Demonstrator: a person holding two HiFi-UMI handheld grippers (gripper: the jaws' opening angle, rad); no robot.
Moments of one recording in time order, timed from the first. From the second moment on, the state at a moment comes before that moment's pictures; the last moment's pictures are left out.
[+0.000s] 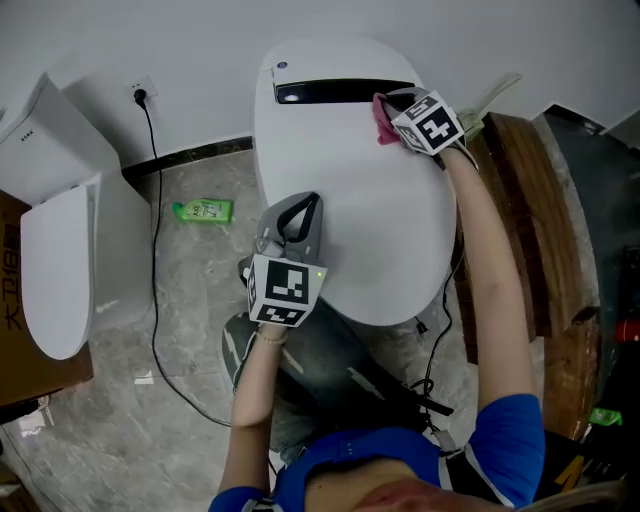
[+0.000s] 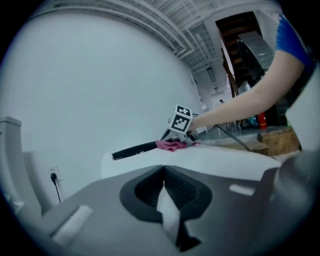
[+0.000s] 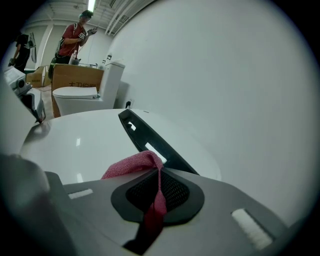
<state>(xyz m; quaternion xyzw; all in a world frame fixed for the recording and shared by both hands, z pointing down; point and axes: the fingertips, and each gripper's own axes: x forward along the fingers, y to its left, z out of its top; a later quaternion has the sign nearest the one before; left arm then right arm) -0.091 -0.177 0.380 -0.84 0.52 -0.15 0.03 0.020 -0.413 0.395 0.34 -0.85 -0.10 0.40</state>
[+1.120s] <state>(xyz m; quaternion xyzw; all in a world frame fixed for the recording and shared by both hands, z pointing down) -0.050 -0.175 0.365 -0.86 0.48 -0.18 0.03 0.021 -0.414 0.393 0.34 -0.83 -0.11 0.43</state>
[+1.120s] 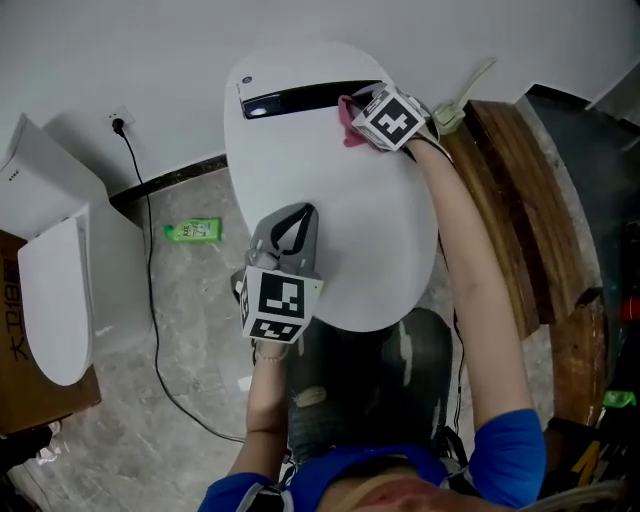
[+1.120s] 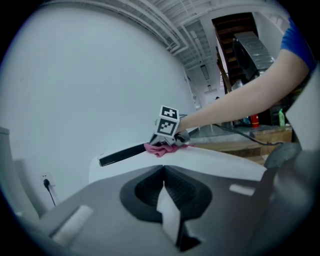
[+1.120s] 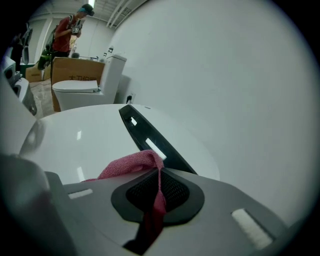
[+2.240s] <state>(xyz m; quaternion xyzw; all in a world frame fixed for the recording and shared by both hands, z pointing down) -0.051 -0.157 0.386 -0.85 0.50 -0.19 0.02 0.121 -0.428 0.399 0.42 -0.82 -0.07 0.39</state>
